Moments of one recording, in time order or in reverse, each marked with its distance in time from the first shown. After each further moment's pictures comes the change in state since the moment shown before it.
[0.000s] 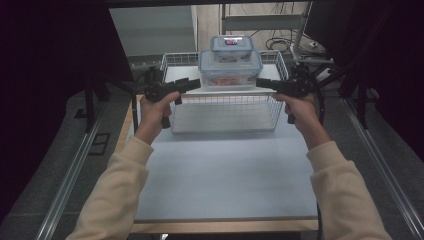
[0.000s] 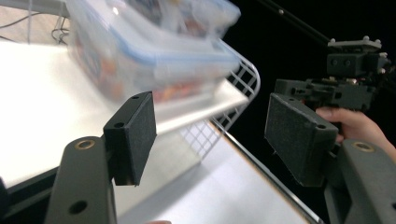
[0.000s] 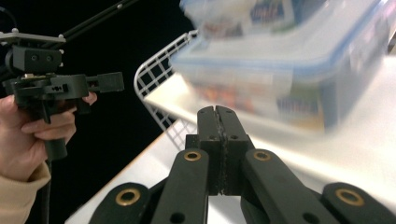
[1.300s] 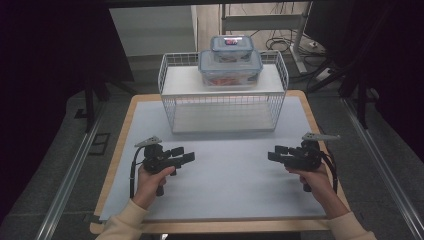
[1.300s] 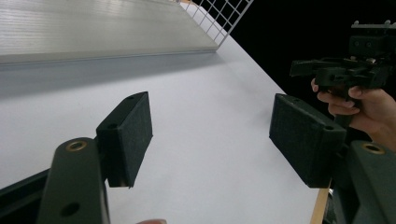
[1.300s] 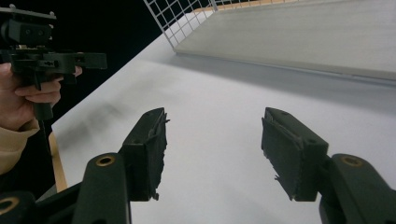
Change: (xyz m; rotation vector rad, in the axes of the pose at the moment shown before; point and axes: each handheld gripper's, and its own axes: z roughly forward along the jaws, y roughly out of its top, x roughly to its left) left arm 0.016 -0.177 -0.032 0.137 0.040 -0.069; right arm -0.015 -0.183 -0.055 0.129 -0.036 0.025
